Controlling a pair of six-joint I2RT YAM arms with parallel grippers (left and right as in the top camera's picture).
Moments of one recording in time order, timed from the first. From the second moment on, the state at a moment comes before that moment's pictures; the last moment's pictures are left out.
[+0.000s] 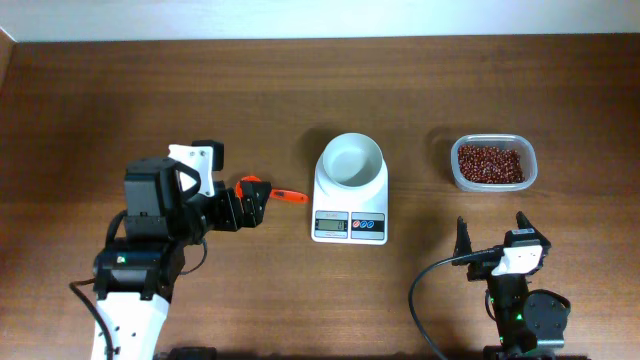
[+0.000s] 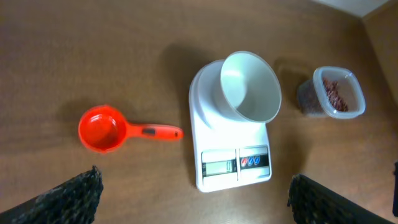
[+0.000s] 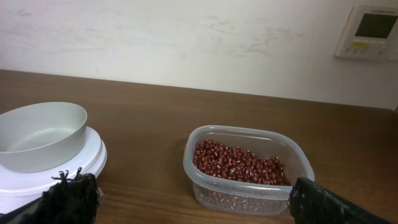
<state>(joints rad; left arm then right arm) -0.01 1.00 0.91 -0.69 0.44 -0.18 -0.01 0.01 0.01 -0.07 -0.07 -0.07</state>
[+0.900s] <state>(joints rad) -0.01 1.30 1.12 -1.07 0.00 -0.87 -0.01 0.01 0.01 -0.07 -0.07 -0.07</state>
